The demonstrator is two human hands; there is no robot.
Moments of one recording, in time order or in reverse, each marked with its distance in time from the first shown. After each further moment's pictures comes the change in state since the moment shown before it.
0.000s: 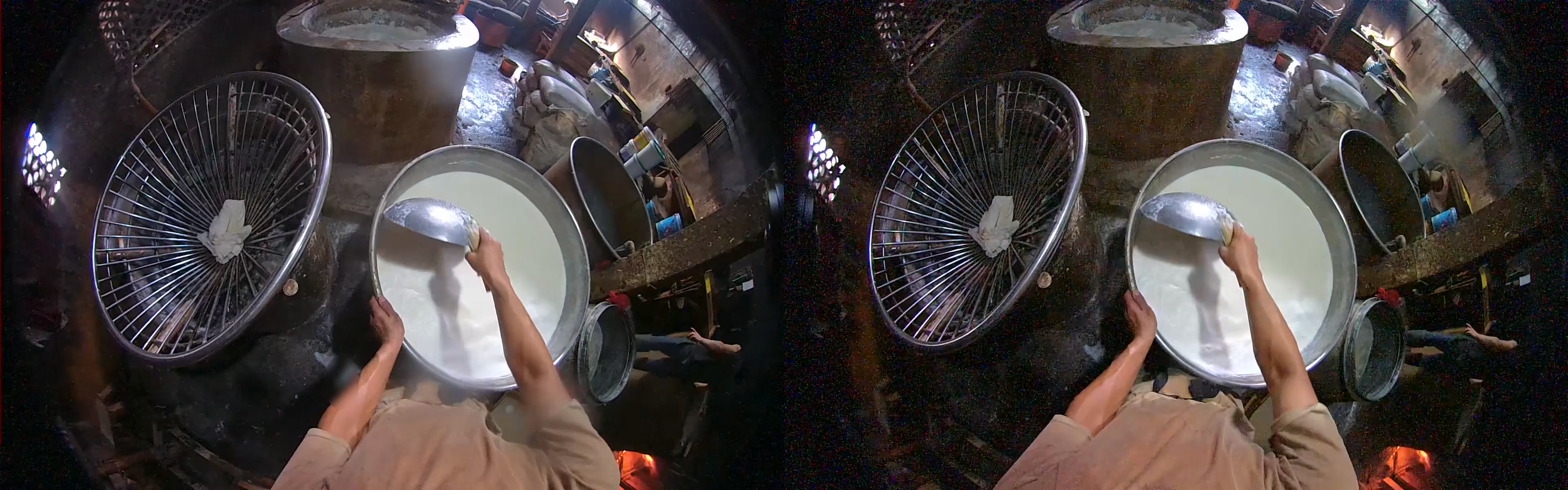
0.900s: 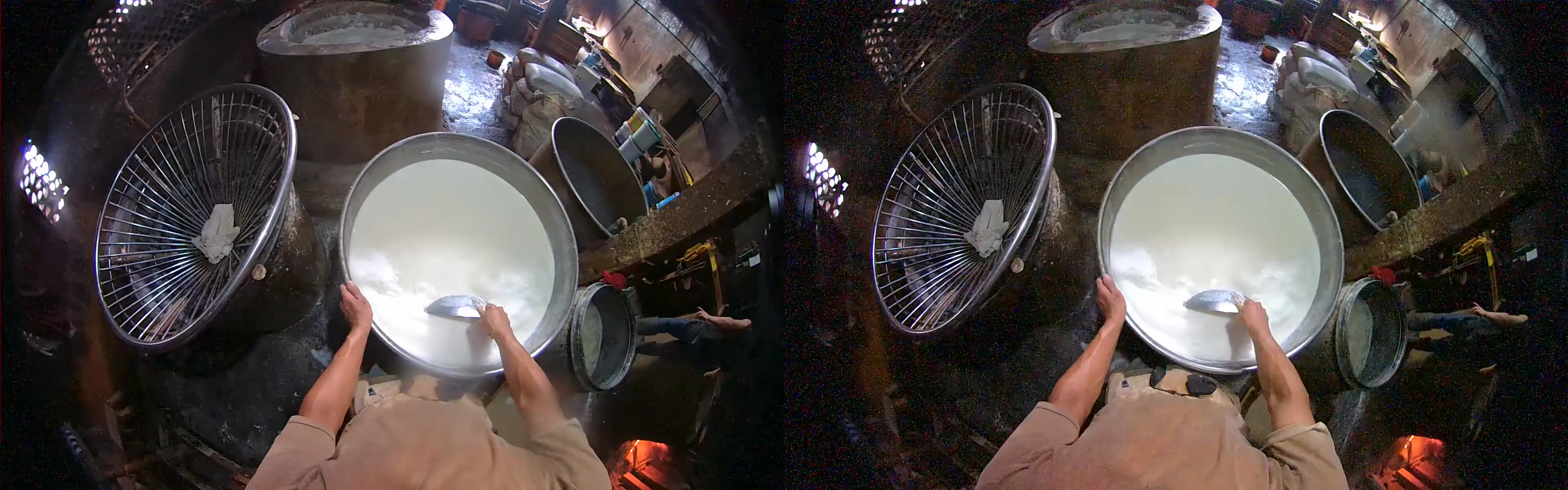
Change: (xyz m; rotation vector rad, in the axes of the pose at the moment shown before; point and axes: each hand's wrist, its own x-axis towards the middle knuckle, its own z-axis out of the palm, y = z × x) left_hand 0.001 0.008 -0.006 0.169 0.080 0.108; right_hand -0.193 0.149 -0.013 -0.133 -0.478 0.404
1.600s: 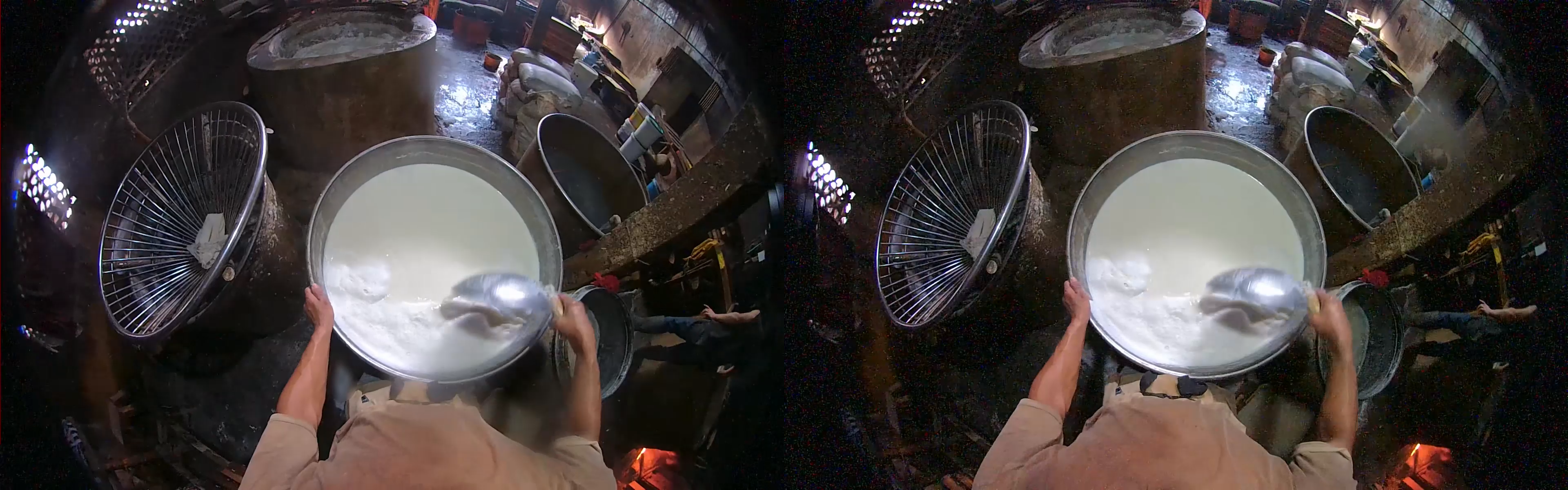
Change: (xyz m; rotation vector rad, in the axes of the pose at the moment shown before) left_hand 0.007 -0.004 -0.003 0.114 0.023 0.049; right_hand -0.072 0.090 -0.233 0.269 0.123 -0.006
